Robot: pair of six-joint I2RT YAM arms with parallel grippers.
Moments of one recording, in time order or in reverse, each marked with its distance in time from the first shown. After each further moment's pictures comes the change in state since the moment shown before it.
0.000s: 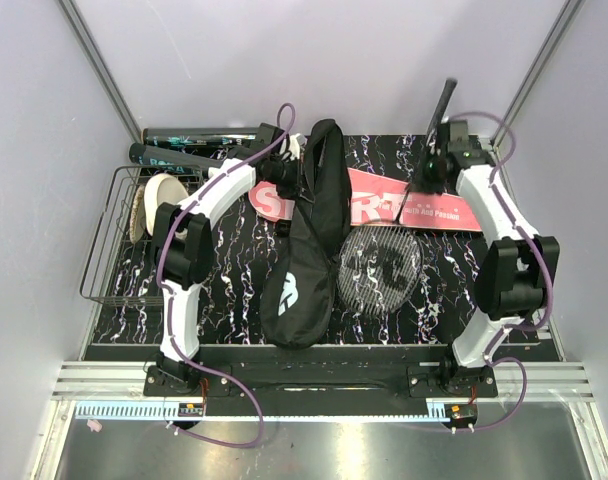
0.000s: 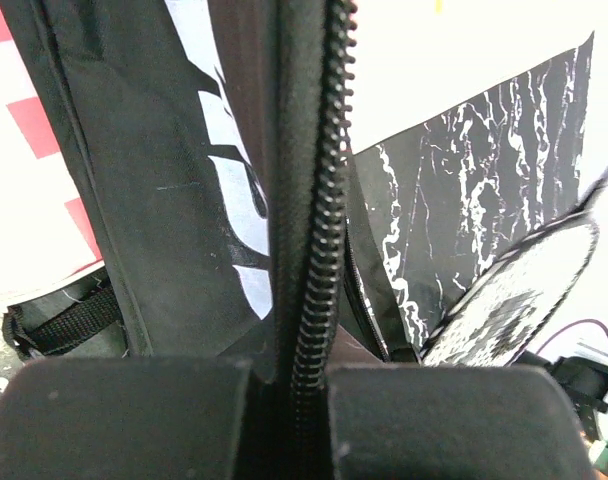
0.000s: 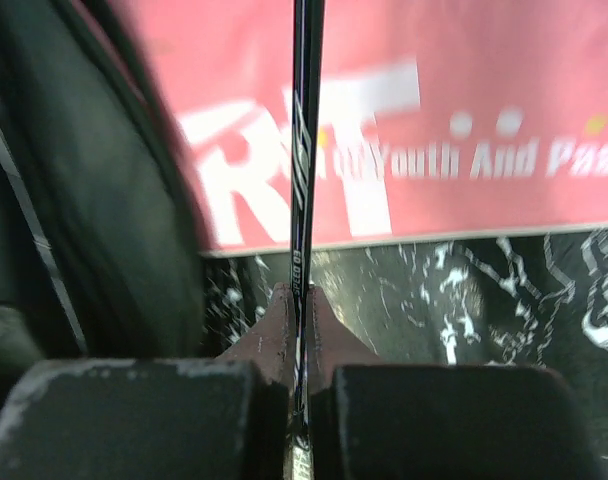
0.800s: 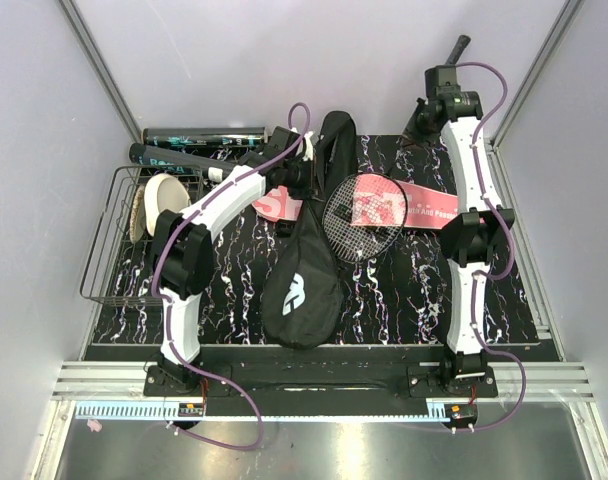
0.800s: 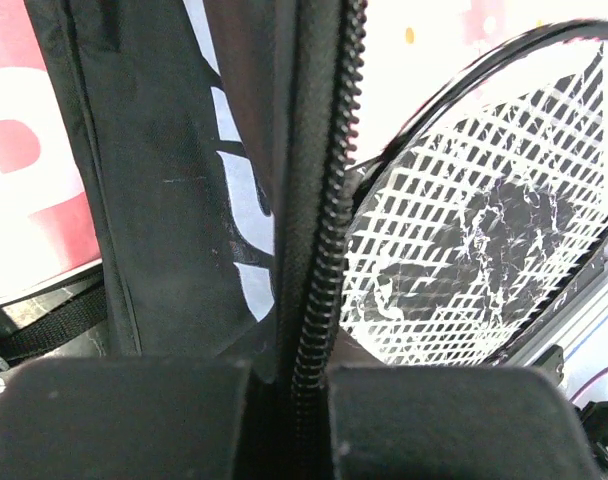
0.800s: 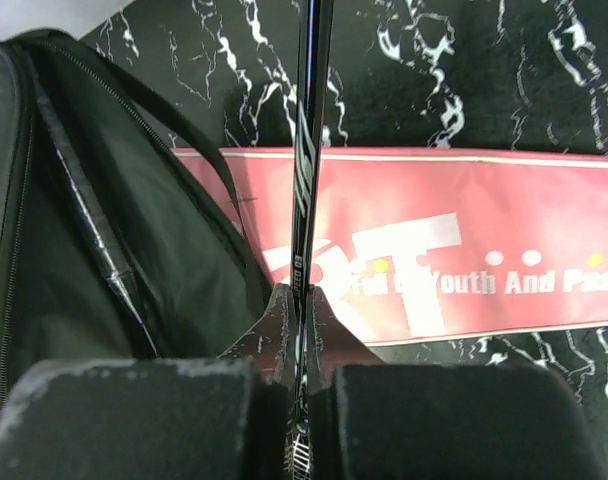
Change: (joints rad) left arm -0.100 -0.084 -0.058 0.080 -0.187 -0.031; right arm 0.027 0.583 1.227 -0.553 0.130 0.072
